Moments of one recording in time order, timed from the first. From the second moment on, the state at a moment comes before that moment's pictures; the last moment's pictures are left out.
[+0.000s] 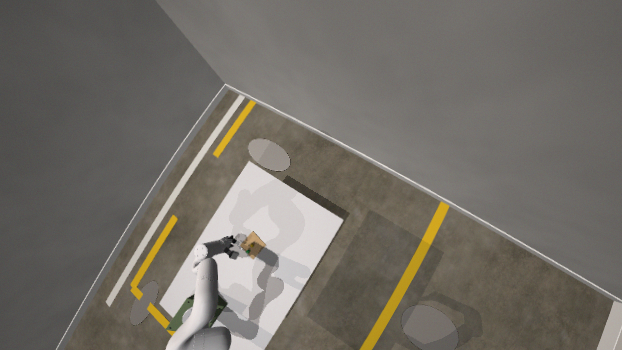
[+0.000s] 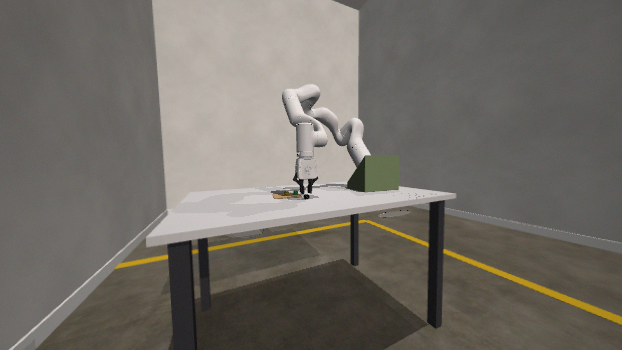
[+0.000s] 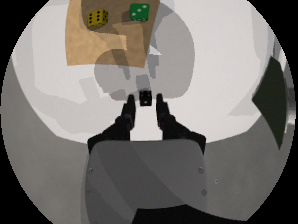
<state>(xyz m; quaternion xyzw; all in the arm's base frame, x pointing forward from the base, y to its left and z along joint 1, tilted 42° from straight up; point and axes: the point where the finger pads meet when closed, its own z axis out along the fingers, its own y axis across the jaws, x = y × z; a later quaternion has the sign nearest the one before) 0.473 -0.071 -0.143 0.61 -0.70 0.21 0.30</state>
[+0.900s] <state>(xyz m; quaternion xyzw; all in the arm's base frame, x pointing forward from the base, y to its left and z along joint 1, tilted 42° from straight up) 0.472 -0.073 -0.145 0.61 -0.70 0.21 0.30</state>
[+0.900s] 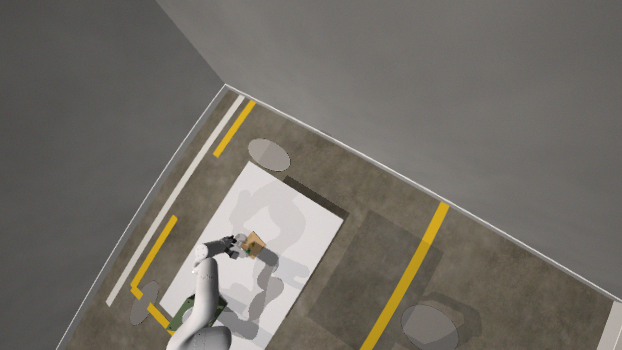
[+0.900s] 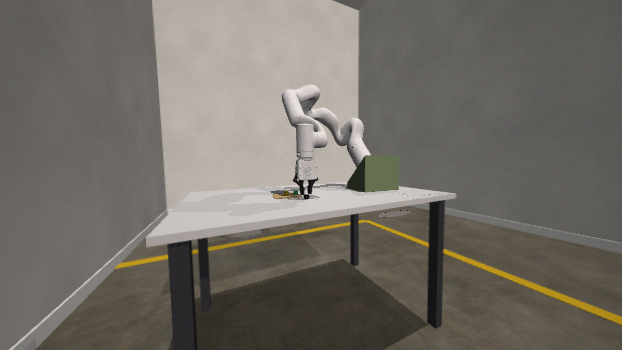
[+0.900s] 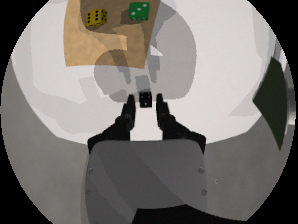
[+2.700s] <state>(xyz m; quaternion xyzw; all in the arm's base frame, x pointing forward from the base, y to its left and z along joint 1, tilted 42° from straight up) 0.469 -0.086 -0.160 0.61 -0.70 0.21 0.30</state>
